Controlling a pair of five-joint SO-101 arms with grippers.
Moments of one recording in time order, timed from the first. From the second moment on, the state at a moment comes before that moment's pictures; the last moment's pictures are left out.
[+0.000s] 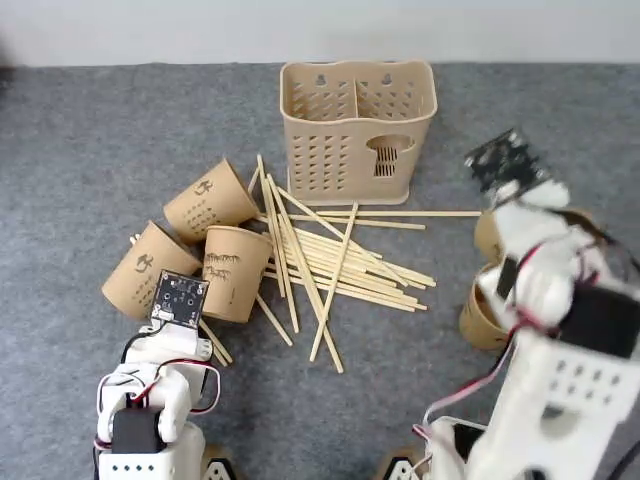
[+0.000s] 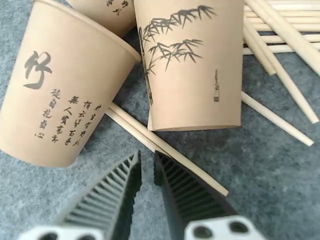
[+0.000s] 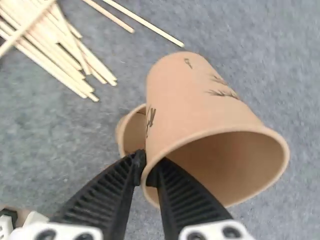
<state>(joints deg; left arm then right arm) -5.3 -103.3 93.7 73.6 -6.7 11.3 -43.3 8.4 100.6 41.3</state>
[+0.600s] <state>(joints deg) -5.3 -103.3 93.7 73.6 -6.8 19.9 -46.1 19.4 100.5 48.0</state>
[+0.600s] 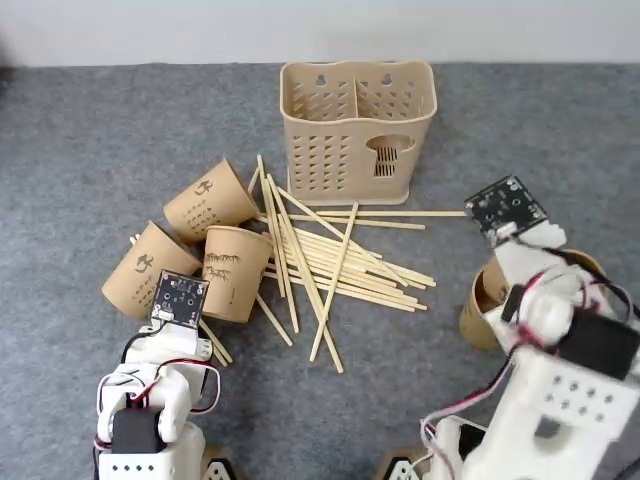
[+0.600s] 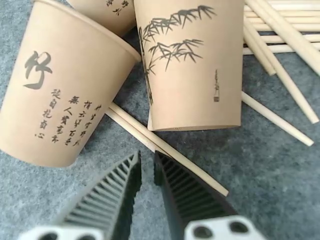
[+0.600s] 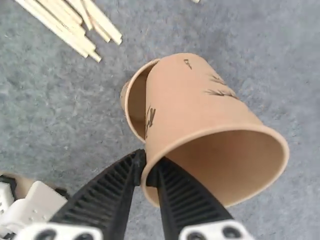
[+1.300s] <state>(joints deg) -5.3 -103.3 93.7 73.6 -6.8 17.5 -31.9 19.9 100.5 48.0</state>
